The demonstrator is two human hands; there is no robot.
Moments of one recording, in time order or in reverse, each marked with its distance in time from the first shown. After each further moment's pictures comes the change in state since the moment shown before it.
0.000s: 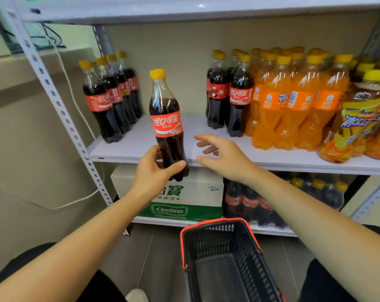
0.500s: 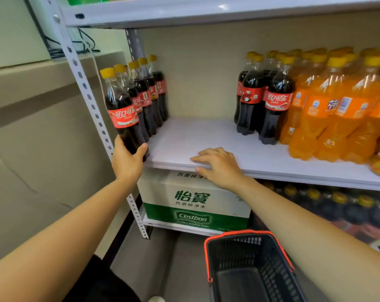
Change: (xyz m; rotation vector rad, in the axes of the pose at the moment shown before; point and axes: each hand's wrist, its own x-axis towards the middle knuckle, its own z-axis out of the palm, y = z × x) left_hand 0.073 -0.048 -0.107 0.225 0.533 -0.051; right_hand 0.072 0.020 0.091 -0.422 -0.079 -0.107
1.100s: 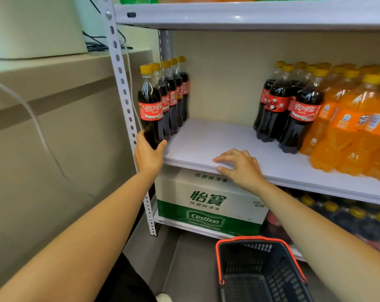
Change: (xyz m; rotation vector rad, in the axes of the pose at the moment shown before) left_hand 0.023 -0.015 -0.003 -0.012 0.000 -0.036; right_hand 0.007 0.000 0.006 0.102 0.086 0.096
